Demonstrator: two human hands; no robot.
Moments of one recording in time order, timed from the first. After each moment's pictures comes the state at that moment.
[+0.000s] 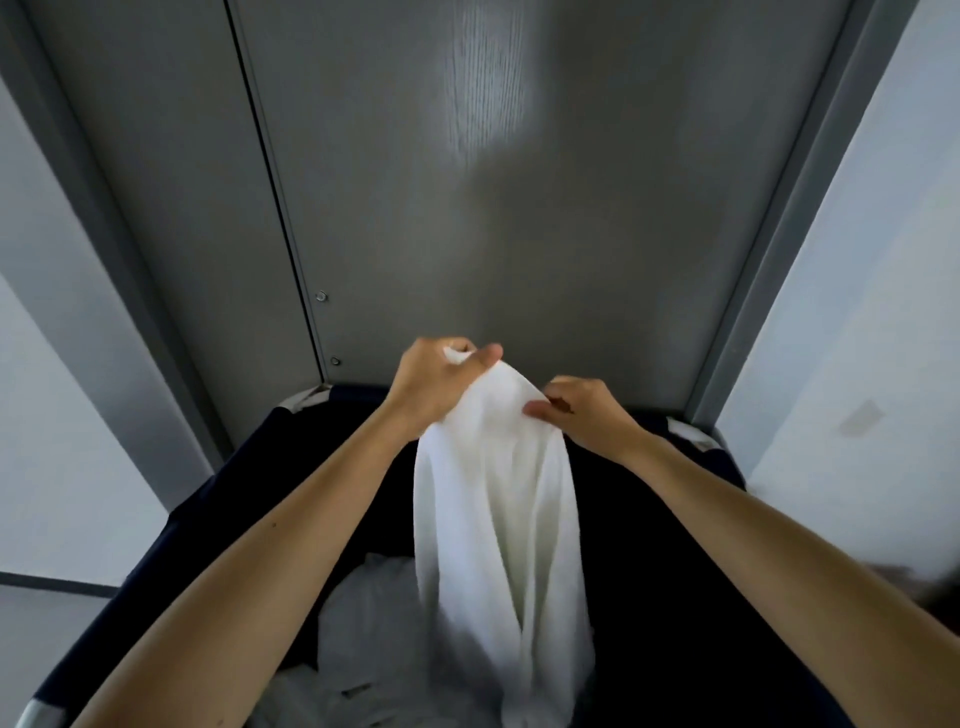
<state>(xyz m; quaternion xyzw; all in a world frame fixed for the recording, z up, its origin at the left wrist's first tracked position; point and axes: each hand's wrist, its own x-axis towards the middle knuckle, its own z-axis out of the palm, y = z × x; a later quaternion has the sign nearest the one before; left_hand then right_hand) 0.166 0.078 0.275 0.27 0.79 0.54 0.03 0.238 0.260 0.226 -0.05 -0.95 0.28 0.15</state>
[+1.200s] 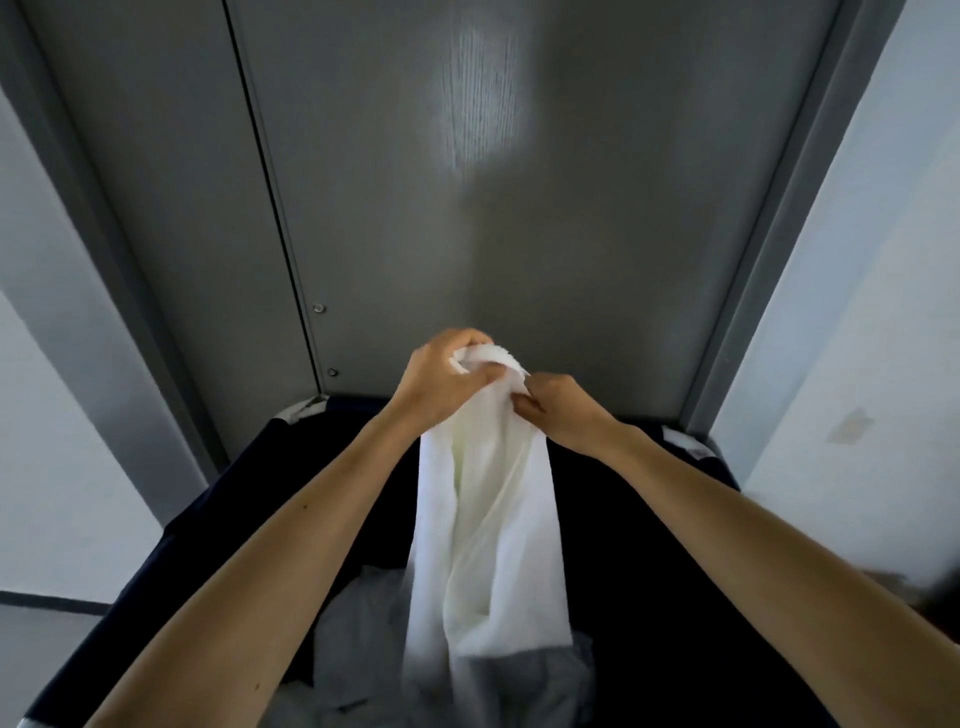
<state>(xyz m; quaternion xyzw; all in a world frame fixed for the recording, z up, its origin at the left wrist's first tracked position) 0.147 0.083 0.270 0.35 0.79 0.49 -0.02 0.228 0.237 0.250 -0.04 -0.97 0.21 0.10</state>
